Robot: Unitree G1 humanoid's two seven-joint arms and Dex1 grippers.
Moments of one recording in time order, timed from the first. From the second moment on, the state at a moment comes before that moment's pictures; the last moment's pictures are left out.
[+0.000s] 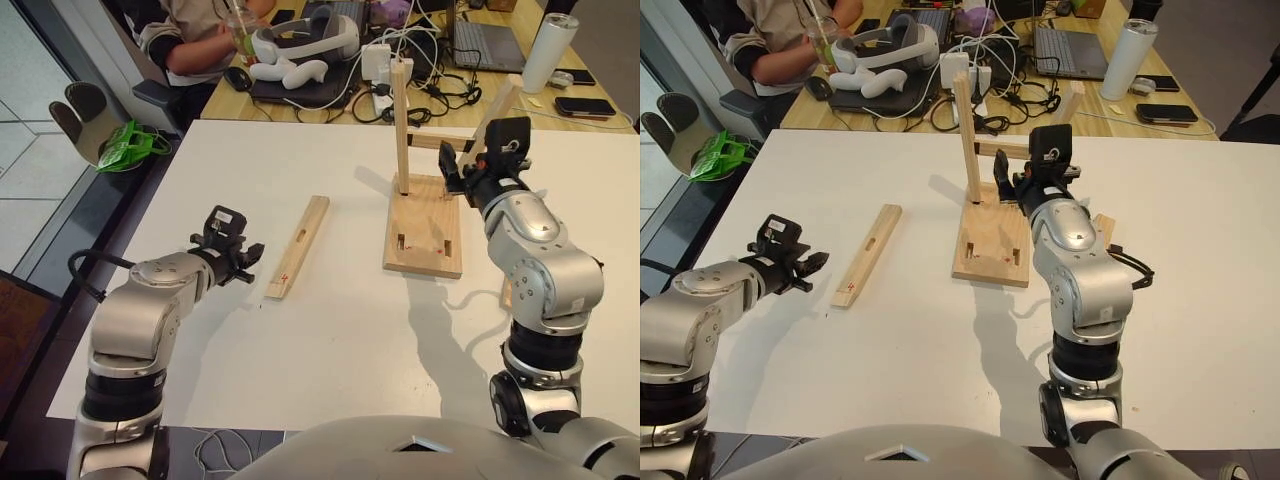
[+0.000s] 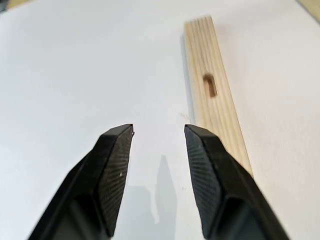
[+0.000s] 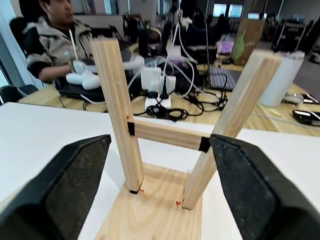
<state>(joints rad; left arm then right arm) -0.08 0.64 0.05 -0.54 -0.28 1.27 -0.38 -0.38 -0.13 -0.04 -0.57 0.16 0.99 -0.04</state>
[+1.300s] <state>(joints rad) -0.26 0.08 0.02 -0.50 -0.27 1.24 -0.07 0.20 -0.33 -0.37 -0.30 0.24 0.87 0.21</state>
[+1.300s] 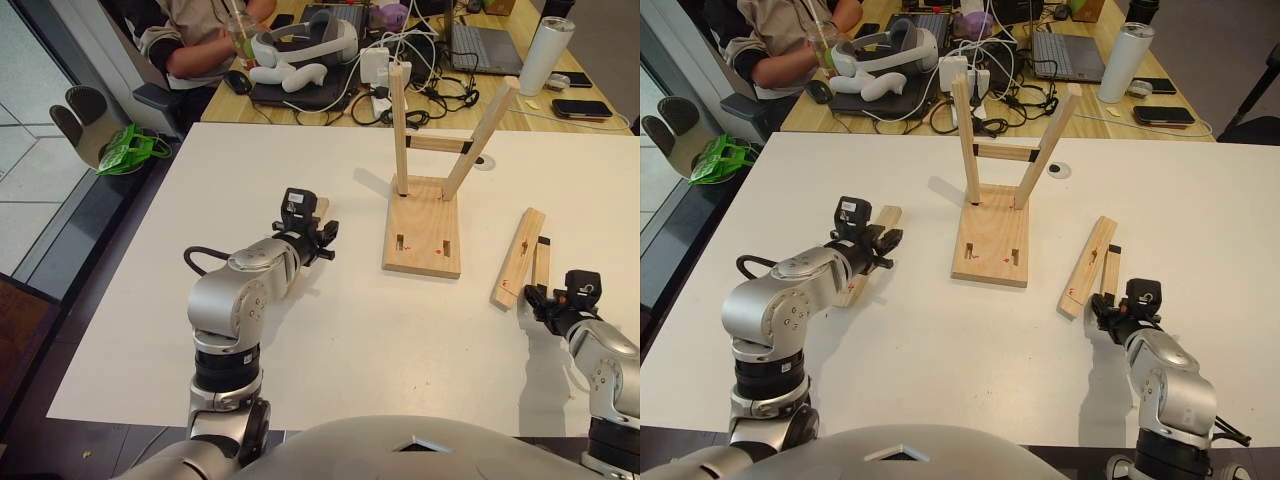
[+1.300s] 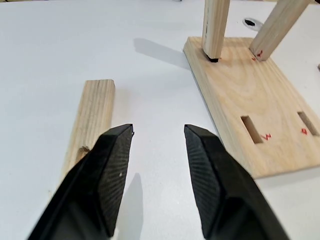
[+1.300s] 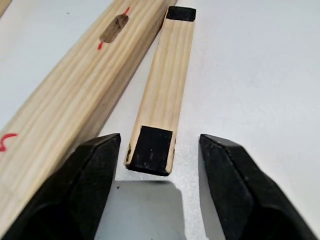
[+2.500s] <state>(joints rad) -0.56 -0.13 0.43 -0.49 -1.40 1.16 0.14 -0.16 -0.41 0.07 -0.70 0.25 0.42 0.42</state>
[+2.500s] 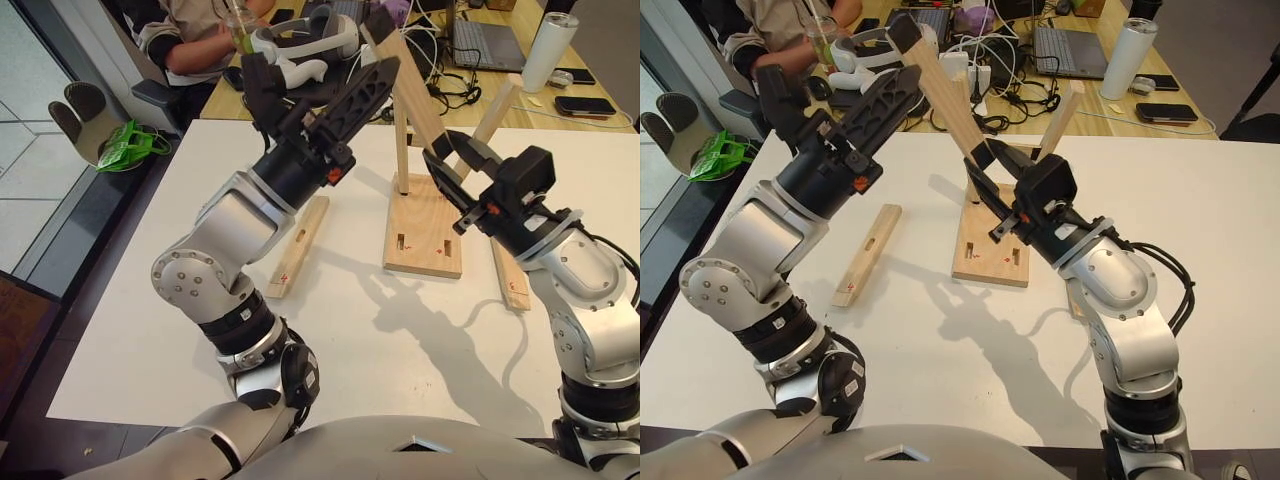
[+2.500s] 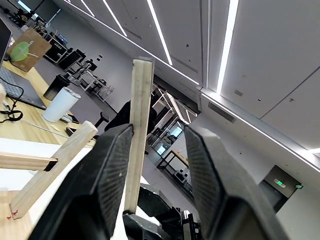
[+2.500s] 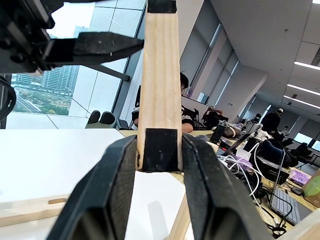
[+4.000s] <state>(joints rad) -0.44 0.20 0.12 -0.48 -1.44 0.80 0.17 -0.04 -0.48 0.09 -0.67 0.16 0.30 0.50</state>
